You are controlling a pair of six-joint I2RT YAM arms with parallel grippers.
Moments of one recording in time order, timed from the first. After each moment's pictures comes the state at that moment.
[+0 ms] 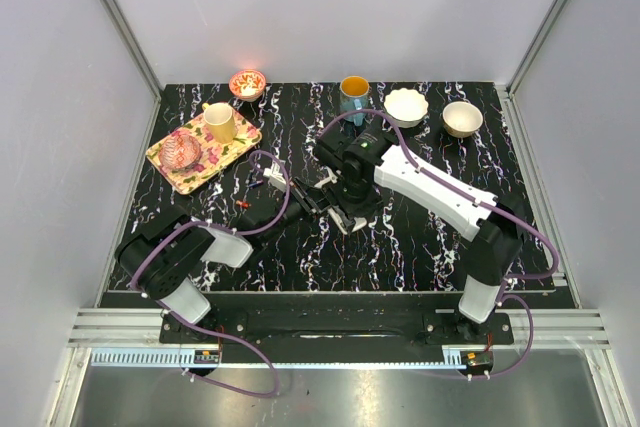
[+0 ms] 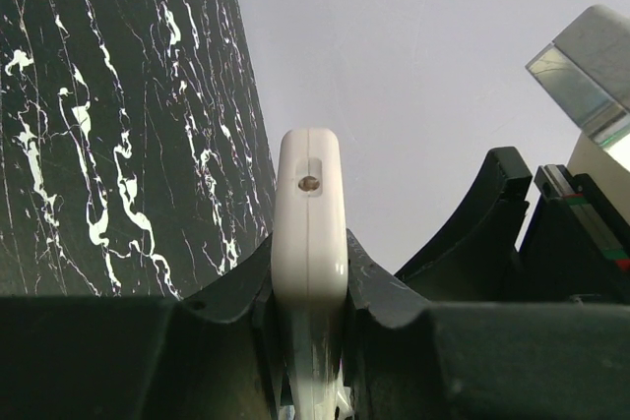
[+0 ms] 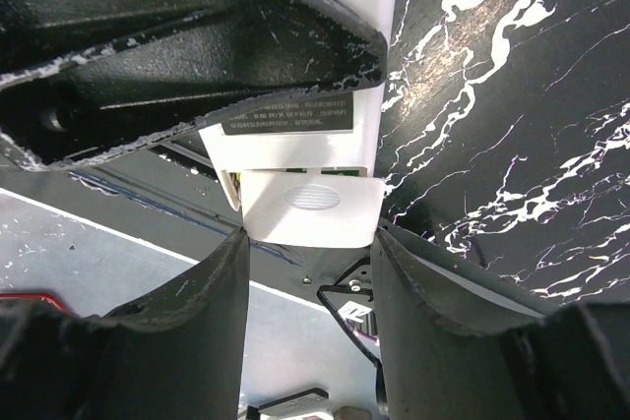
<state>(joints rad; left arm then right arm) -0.72 1.60 0.40 1.23 0.18 -1.35 0.88 1.78 1.74 -1.36 0.01 0.31</state>
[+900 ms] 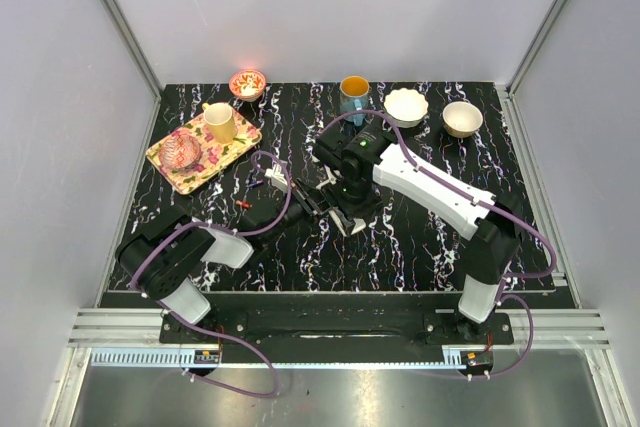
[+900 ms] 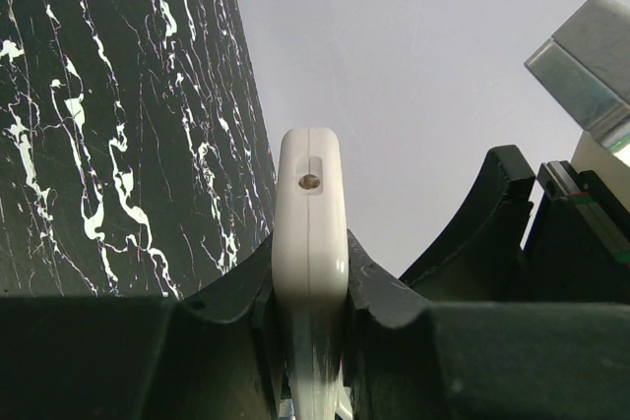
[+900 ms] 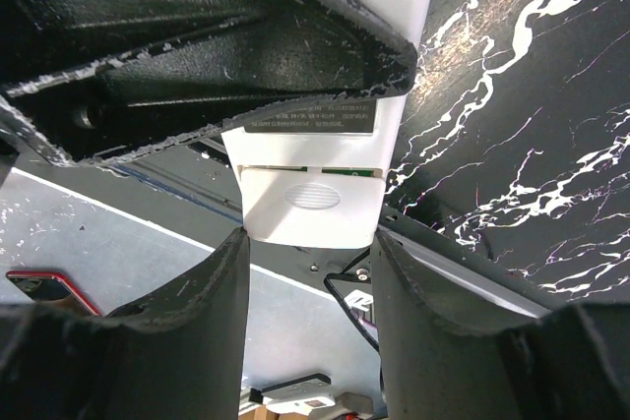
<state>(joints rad) -0.73 1.60 0.40 1.23 0.18 -1.34 0.88 1.80 1.76 -1.39 -0.04 0.30</state>
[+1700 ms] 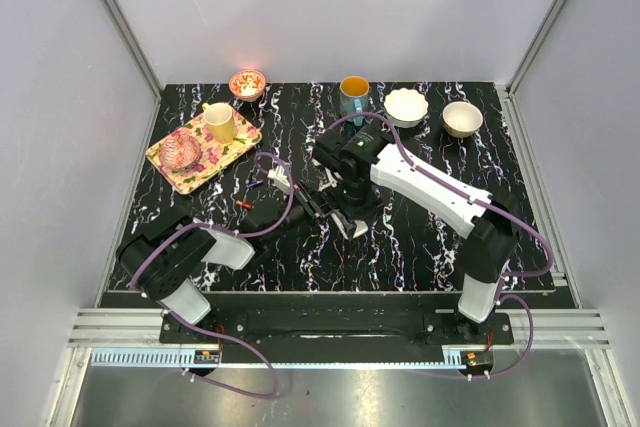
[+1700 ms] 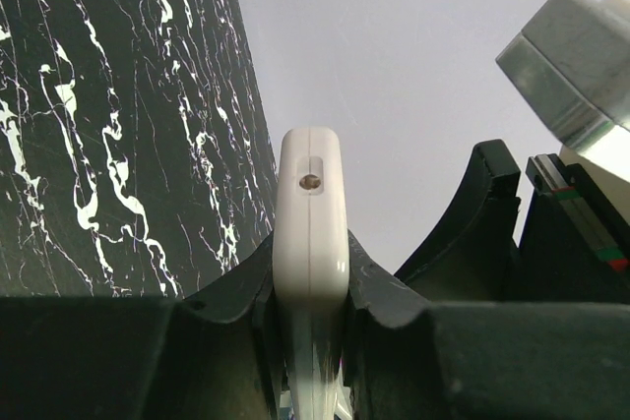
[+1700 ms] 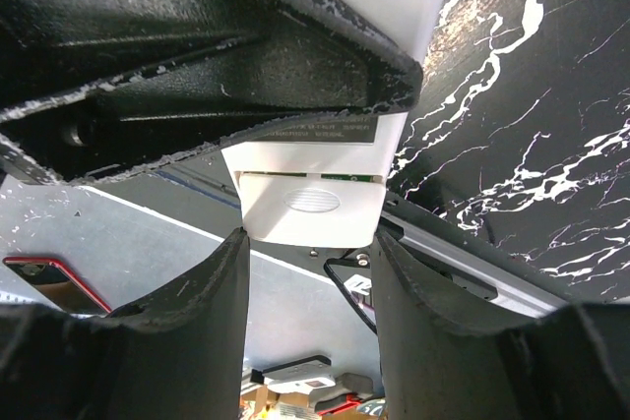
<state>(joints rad) -0.75 1.60 0.40 1.23 0.18 -1.33 0.88 1.81 1.76 -1.42 -0.05 0.30</state>
